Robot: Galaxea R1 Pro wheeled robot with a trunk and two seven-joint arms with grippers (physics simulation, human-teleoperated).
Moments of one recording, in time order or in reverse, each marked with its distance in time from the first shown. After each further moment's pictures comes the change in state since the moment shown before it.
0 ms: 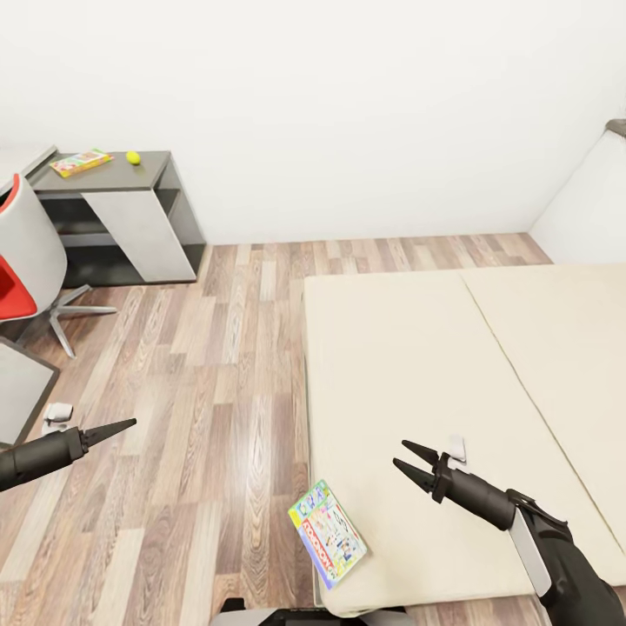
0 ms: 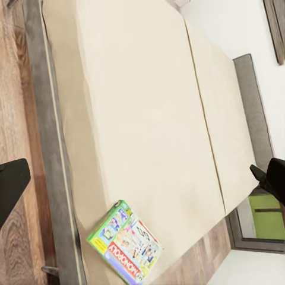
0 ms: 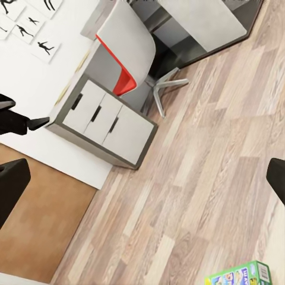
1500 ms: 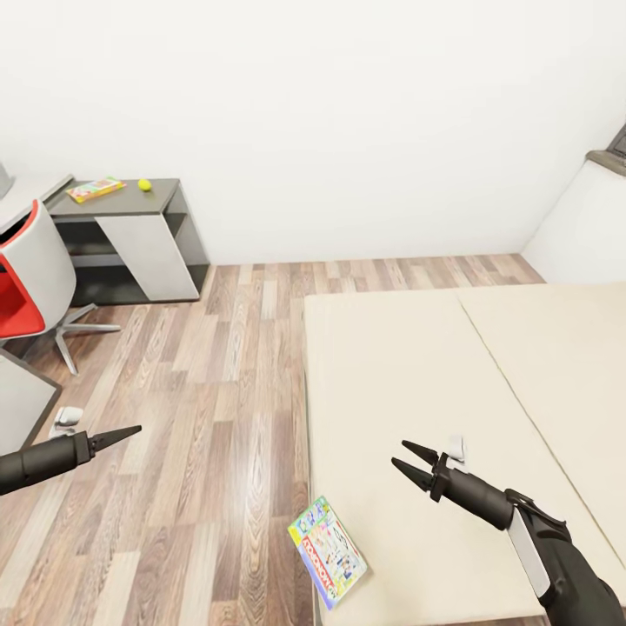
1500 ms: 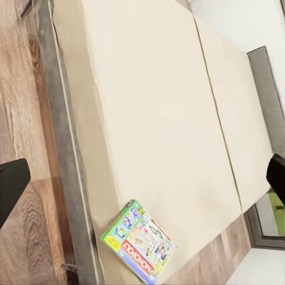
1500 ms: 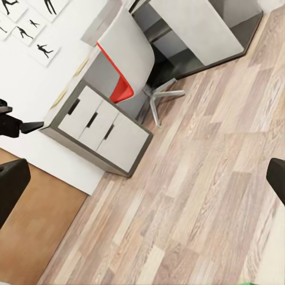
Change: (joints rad) left arm 0.000 -0.008 -0.009 0.000 -0.073 -0.006 0.028; right arm 0.000 0.002 0.005 0.001 0.009 -0.003 -0.034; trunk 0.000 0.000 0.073
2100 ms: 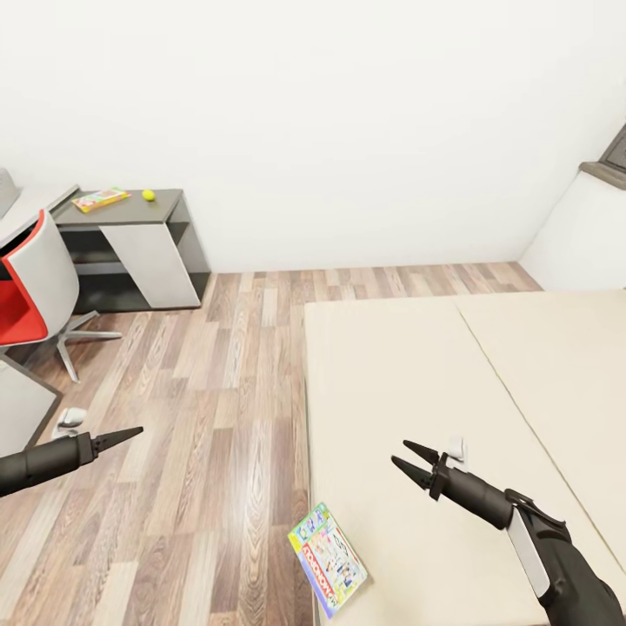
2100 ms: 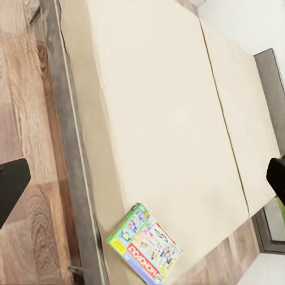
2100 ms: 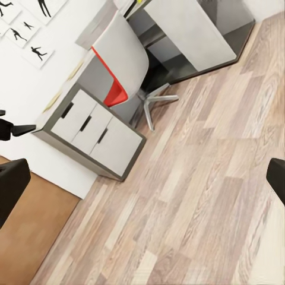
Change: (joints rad) left arm 0.000 -0.003 -0.005 0.006 -0.003 -0.001 0.036; right arm 0.000 0.000 0.001 0.001 0.000 0.000 -0.032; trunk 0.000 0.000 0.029
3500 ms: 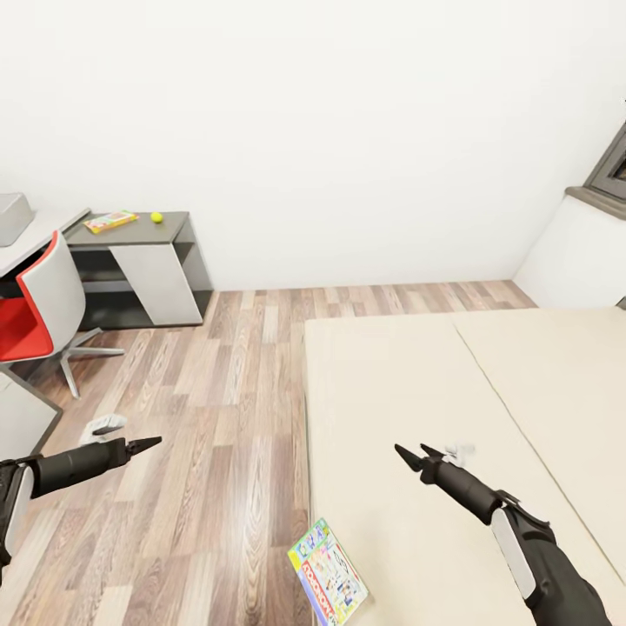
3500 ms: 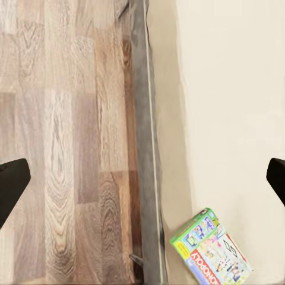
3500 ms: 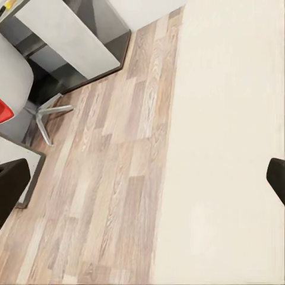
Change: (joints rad) left arm -0.003 -0.072 -0.091 0.008 0.001 0.003 0.426; right arm -0.001 0.036 0.017 0.018 0.009 0.013 -0.484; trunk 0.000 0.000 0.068
